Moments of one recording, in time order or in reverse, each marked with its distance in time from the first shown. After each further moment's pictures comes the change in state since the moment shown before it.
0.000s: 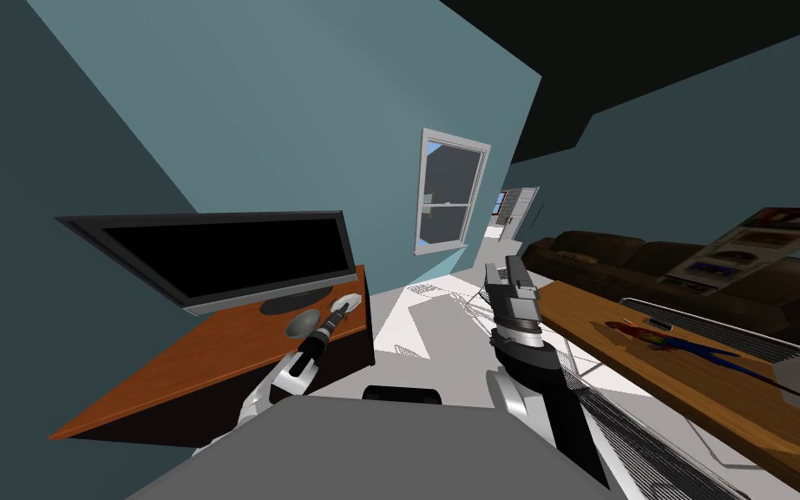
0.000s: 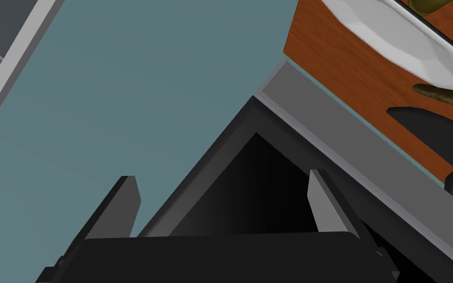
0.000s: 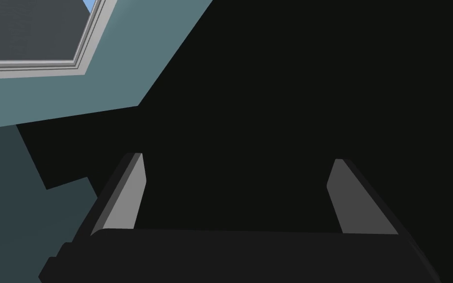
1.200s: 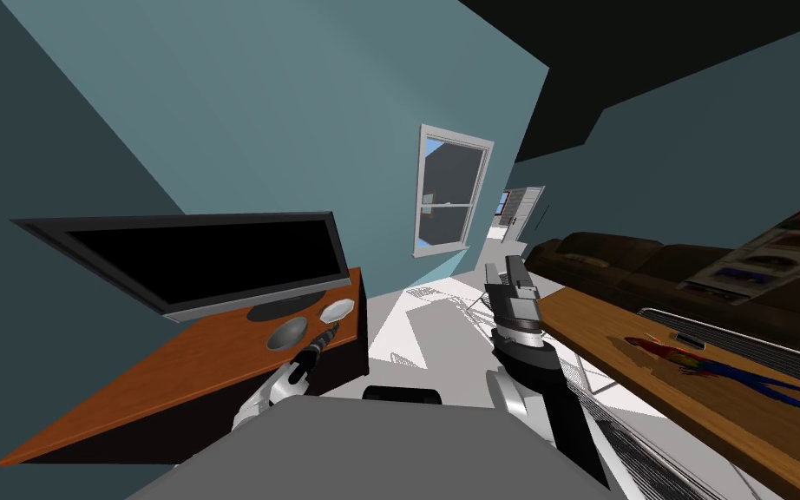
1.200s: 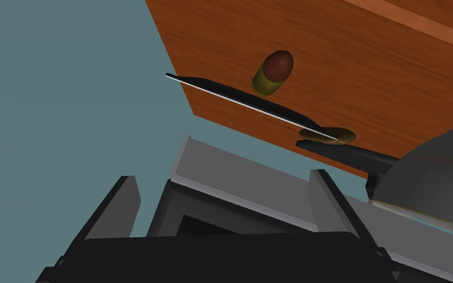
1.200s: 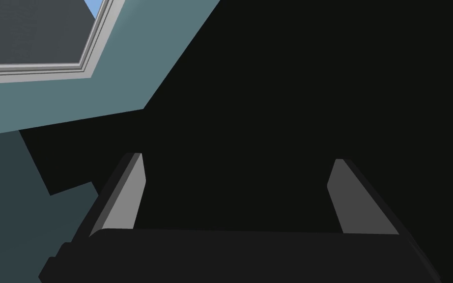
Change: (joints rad) left arm -0.078 0.028 0.008 0.344 -0.111 0.101 -0.088; right arm 0.000 0.000 0.000 0.000 0.000 0.000 0.000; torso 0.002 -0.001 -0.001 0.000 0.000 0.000
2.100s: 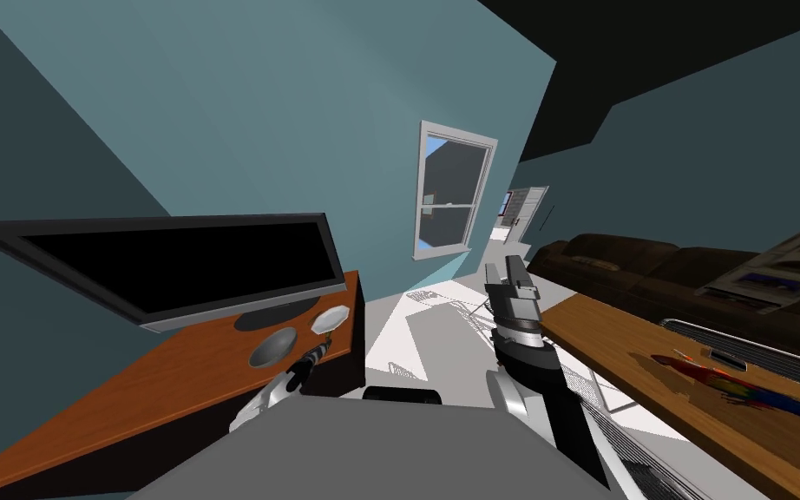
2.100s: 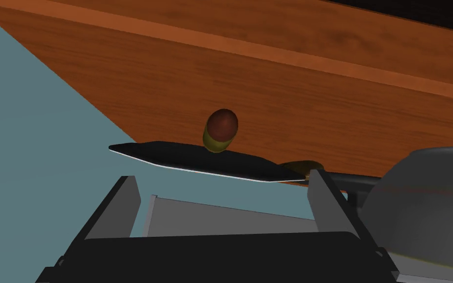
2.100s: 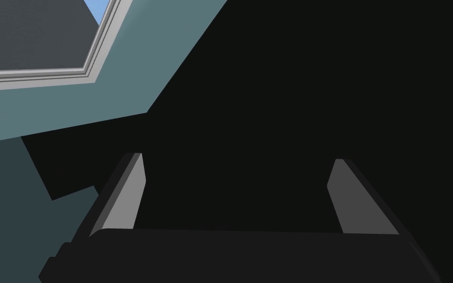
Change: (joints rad) left arm -0.054 -0.002 0.019 0.224 -0.068 0.040 -0.083; right arm 0.000 0.000 0.000 0.000 0.000 0.000 0.000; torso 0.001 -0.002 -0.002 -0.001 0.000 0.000
